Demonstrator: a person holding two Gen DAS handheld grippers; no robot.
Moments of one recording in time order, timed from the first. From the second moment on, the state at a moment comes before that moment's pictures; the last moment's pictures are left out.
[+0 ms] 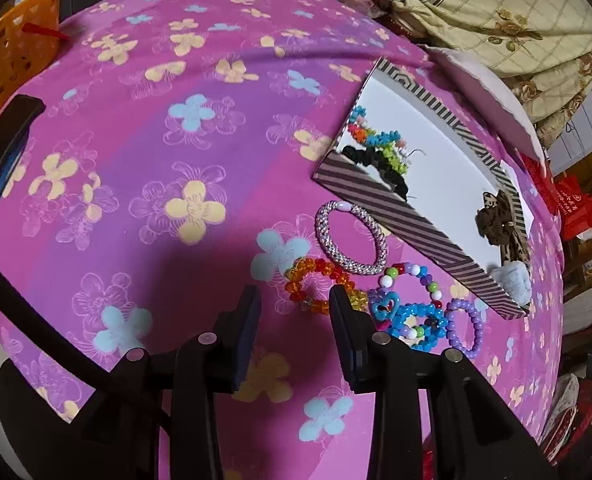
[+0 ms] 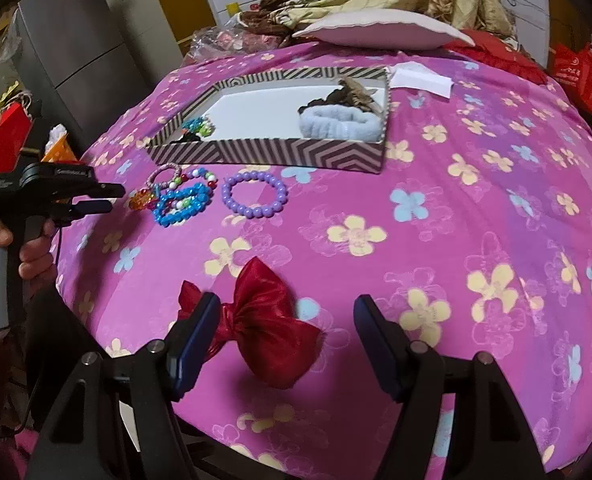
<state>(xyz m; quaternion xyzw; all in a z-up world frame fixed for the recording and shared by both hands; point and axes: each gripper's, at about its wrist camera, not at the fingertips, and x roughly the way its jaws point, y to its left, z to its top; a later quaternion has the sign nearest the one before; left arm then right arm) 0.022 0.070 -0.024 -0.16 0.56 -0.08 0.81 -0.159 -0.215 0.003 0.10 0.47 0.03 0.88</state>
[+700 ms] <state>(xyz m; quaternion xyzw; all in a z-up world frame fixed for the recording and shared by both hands) 0.034 0.046 -0.037 -0.12 0.57 -0.08 0.81 -0.146 -0.191 -0.023 0.08 0.47 0.08 0.88</state>
